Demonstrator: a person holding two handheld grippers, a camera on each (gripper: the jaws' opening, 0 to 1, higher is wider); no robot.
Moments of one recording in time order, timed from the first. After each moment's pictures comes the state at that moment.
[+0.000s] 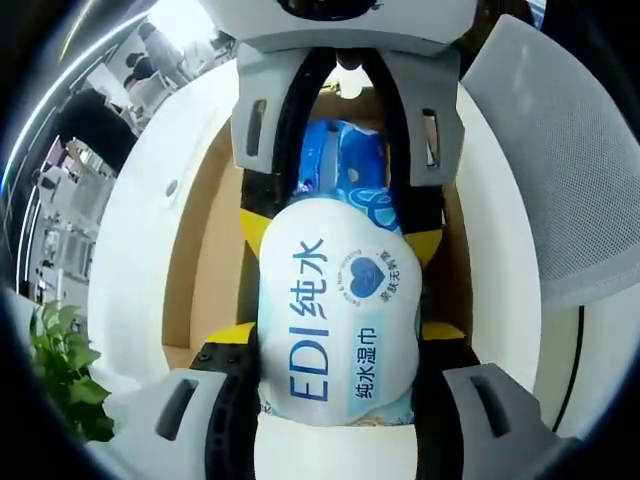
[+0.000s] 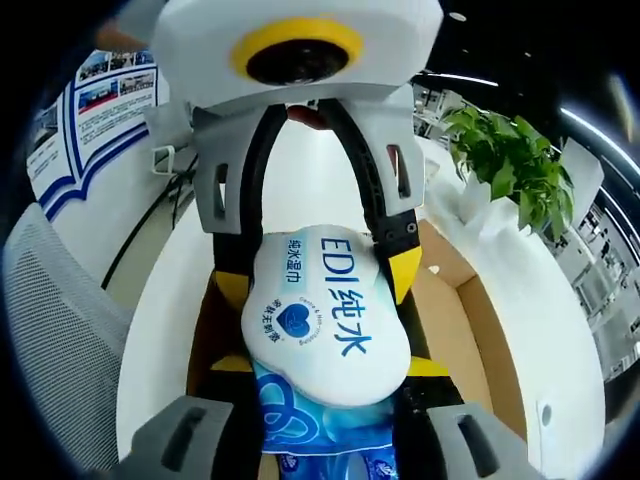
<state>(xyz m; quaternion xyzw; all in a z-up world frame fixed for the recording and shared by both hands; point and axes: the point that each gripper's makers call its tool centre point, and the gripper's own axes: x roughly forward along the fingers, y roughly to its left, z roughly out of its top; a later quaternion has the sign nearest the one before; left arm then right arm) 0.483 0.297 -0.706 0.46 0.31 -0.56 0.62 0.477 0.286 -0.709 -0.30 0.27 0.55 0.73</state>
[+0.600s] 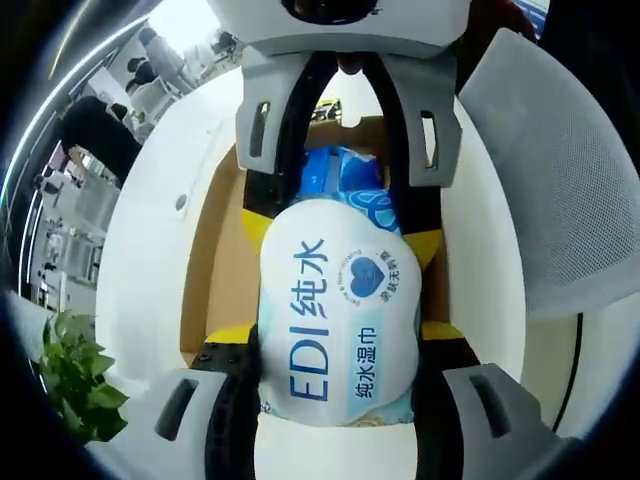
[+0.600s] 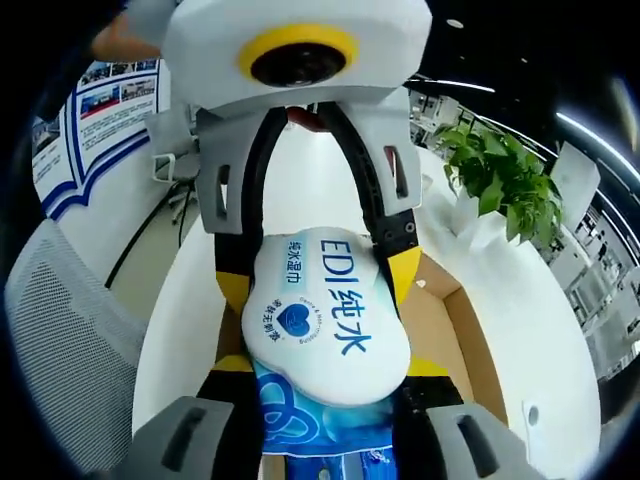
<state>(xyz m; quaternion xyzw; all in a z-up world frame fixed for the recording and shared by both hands) 0.477 0.283 -0.672 0.45 0.30 -0.56 0.62 0.472 0.274 -0.675 -0.29 0.25 0.55 0.74</state>
